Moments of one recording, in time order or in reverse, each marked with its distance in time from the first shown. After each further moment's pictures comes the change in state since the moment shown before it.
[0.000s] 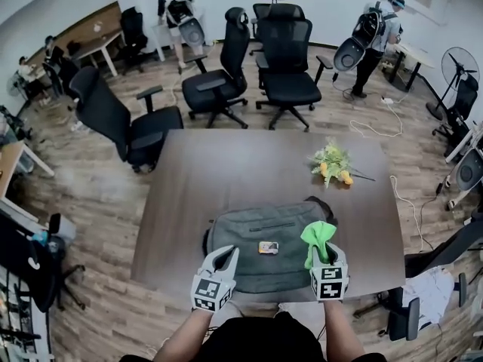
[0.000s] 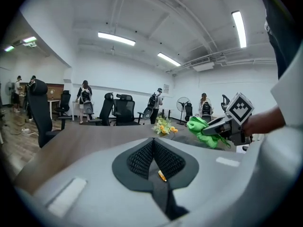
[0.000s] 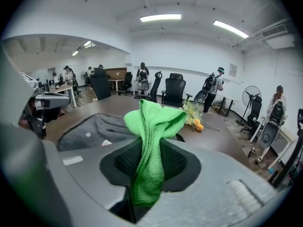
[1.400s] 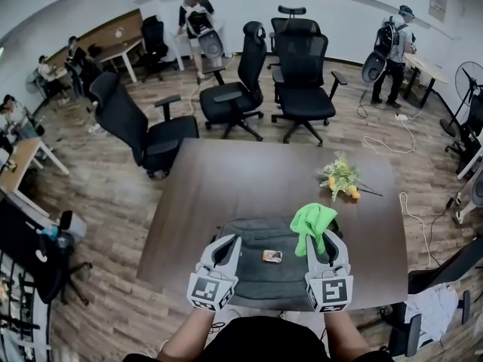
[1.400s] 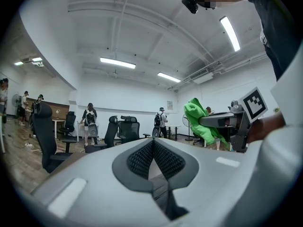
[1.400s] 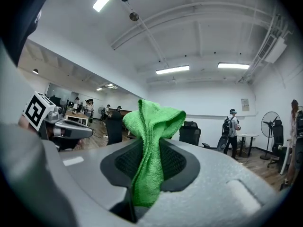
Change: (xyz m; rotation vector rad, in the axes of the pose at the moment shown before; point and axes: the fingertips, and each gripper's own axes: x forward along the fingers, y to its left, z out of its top) left arm -0.019 -0.001 0.119 0.067 -0.243 0.098; right arm -0.077 0.048 0.171 -0.105 -0.616 0.167
